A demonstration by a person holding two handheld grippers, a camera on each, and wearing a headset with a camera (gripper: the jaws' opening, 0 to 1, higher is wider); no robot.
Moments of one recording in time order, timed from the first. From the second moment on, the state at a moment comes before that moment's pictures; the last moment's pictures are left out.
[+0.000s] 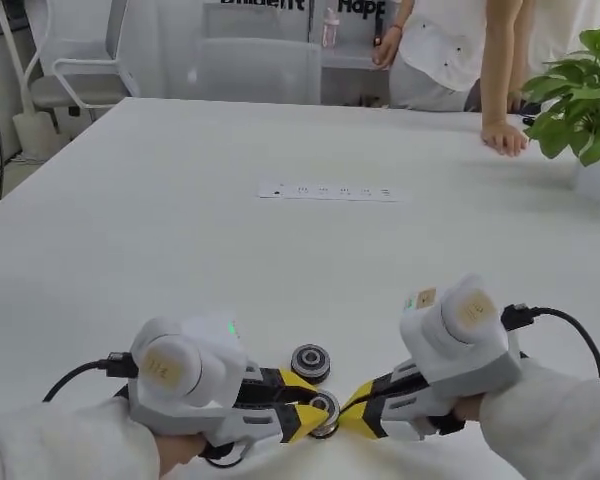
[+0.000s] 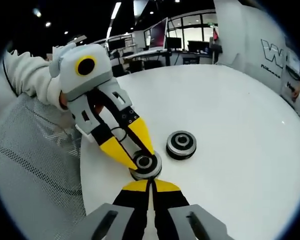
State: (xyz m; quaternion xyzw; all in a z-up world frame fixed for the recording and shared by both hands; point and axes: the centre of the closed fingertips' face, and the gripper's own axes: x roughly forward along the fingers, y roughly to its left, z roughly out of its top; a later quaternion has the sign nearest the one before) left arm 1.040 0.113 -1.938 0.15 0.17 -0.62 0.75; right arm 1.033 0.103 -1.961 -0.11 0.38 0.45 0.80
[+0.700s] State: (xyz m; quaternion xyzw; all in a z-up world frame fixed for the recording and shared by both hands) left arm 1.041 0.114 -1.938 0.16 0.17 -0.62 0.75; right arm 1.042 0.098 -1.951 0.12 0.45 0.37 0.81
